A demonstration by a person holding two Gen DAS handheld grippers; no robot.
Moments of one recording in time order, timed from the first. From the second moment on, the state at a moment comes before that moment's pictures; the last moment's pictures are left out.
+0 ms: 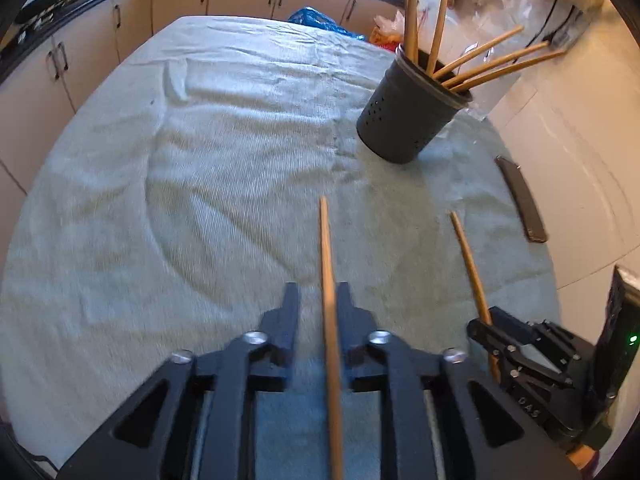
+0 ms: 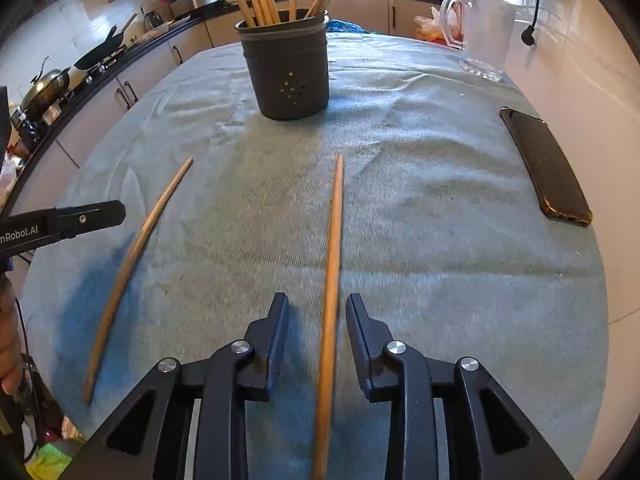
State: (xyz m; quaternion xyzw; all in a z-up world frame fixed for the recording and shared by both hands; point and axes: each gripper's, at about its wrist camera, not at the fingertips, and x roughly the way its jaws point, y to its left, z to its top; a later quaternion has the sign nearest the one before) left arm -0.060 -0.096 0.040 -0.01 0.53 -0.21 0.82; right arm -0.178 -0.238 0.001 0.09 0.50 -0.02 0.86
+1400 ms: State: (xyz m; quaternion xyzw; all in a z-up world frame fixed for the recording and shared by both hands) left arm -0.091 -0.094 0.152 0.02 0.41 -0.26 0.88; right arm -0.167 -0.260 0.115 0.09 0.34 -0.01 0.94
